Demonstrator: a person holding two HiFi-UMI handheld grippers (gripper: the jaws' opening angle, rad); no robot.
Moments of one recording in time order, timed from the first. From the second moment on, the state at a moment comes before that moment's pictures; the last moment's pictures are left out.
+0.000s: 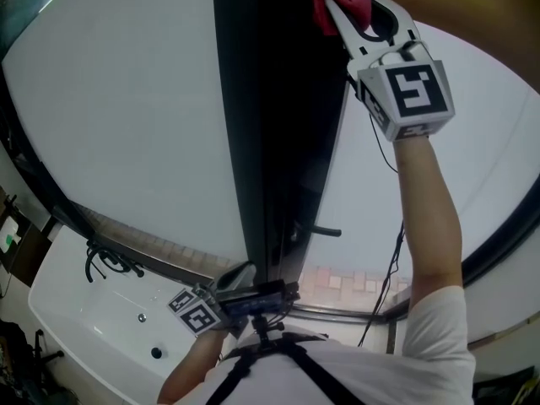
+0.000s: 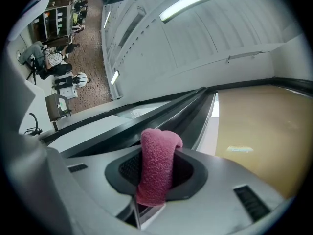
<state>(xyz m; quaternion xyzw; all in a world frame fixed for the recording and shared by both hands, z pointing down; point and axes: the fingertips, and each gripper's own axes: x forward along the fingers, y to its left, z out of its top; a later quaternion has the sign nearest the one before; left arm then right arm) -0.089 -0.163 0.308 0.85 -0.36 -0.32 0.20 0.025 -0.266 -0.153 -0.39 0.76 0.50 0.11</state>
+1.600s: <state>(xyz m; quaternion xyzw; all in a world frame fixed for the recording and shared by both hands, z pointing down) -0.068 -0.139 0.326 0.85 -0.35 -0.30 0.24 -0.001 -0.274 -0.044 -0.38 0.78 0.50 -0.04</state>
